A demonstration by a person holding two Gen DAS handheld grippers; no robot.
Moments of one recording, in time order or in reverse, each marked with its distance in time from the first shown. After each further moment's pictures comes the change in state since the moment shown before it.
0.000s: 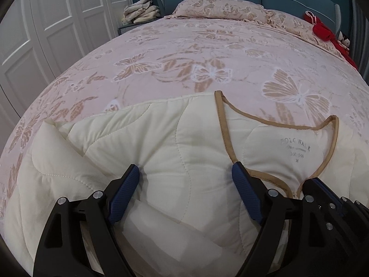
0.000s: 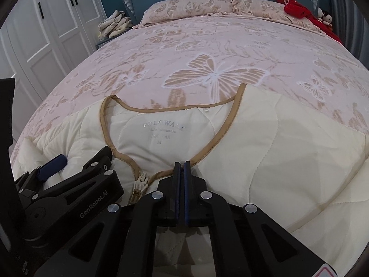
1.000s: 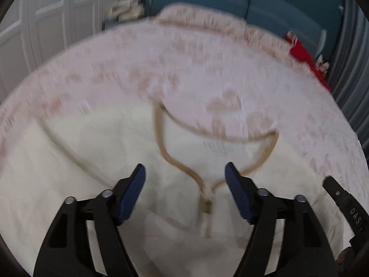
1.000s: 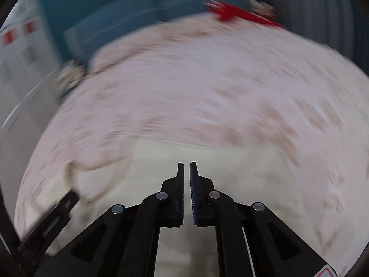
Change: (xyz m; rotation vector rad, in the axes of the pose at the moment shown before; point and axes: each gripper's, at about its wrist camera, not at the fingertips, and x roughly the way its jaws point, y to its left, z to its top) left arm -0.065 -0.013 0.010 -0.103 -0.062 -0.219; right arm -0.091 -0.078 0.017 0.198 -0.171 -0.109
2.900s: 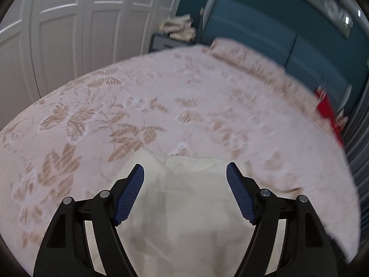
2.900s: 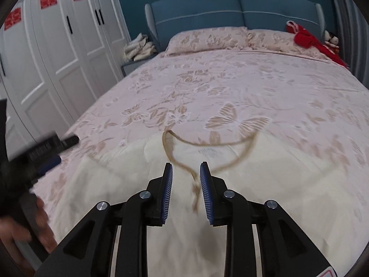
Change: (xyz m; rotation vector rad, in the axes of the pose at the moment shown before) left arm -0.055 0.136 0.036 -0.229 -0.071 0.115; right arm -0.025 0.126 -0.017 -0.237 0.051 0.229
